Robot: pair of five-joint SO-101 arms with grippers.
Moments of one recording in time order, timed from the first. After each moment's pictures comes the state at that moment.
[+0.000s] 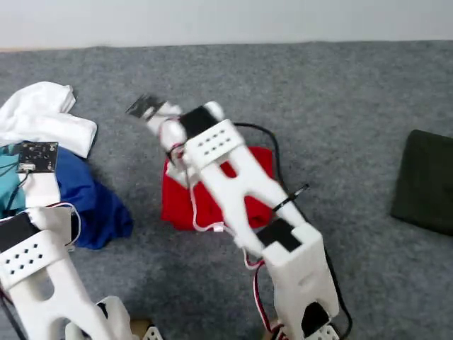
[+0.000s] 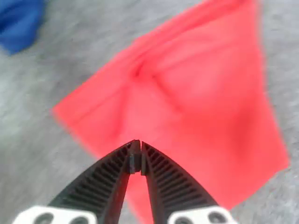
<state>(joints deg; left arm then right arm) -36.2 -41.7 46.5 79.6 -19.8 -37.6 31.5 -35.3 92.7 17.5</state>
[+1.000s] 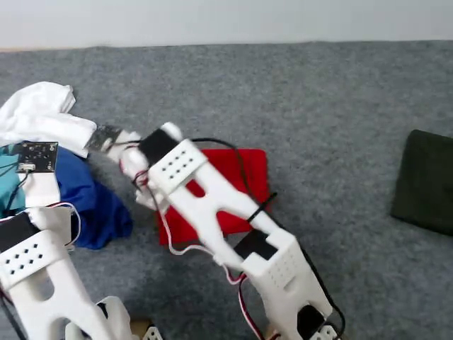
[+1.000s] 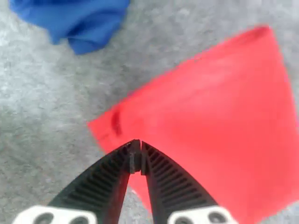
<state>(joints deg) -36.3 -41.7 46.5 79.4 -19.8 -48.1 35.1 -41.8 98.1 17.7</state>
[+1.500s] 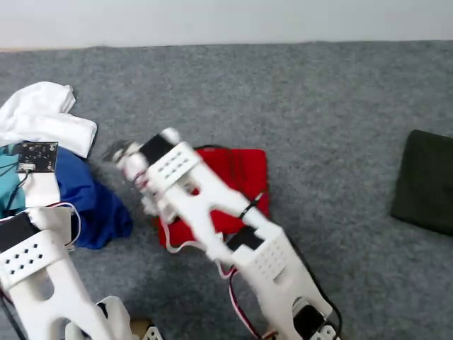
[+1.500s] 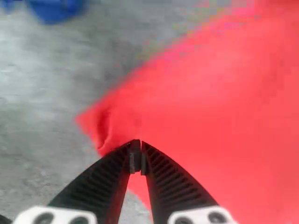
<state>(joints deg) -36.3 -41.7 46.5 79.4 -19.8 -50.2 43.0 -41.7 100.2 17.7</state>
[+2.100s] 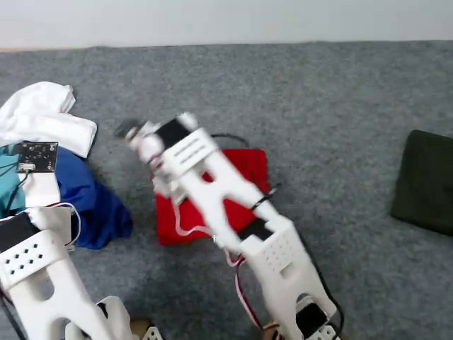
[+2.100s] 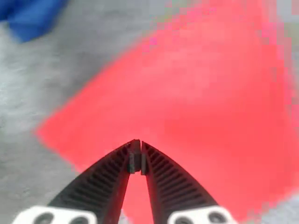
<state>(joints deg) -36.3 -41.7 46.5 79.4 -19.8 -41.1 43.1 -47.0 100.0 17.7</state>
